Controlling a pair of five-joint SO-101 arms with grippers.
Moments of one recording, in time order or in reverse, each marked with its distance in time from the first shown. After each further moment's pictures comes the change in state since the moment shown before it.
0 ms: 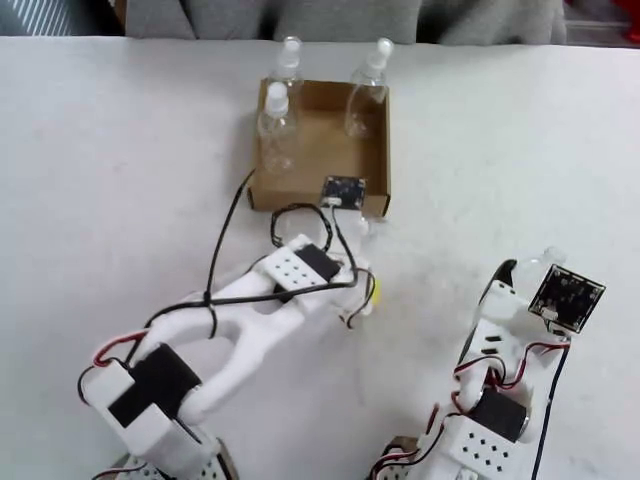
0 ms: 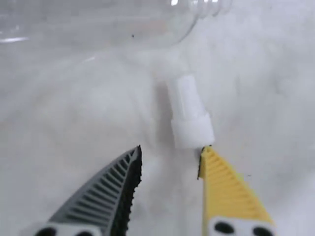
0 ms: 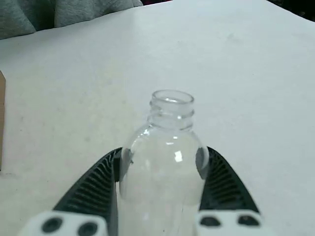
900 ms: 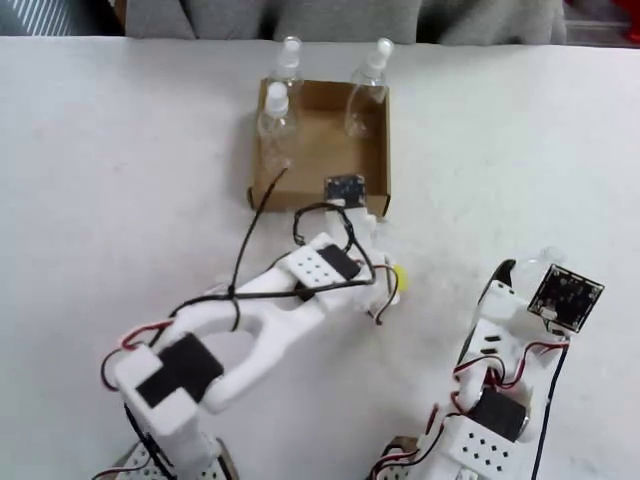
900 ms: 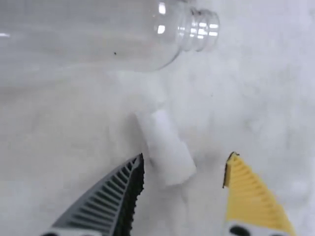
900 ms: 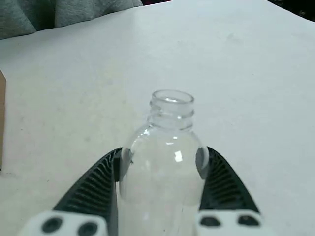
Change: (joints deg) left arm 2.8 6.5 -6.0 -3.1 15.3; right arm -0.6 0.0 0.0 0.5 0.0
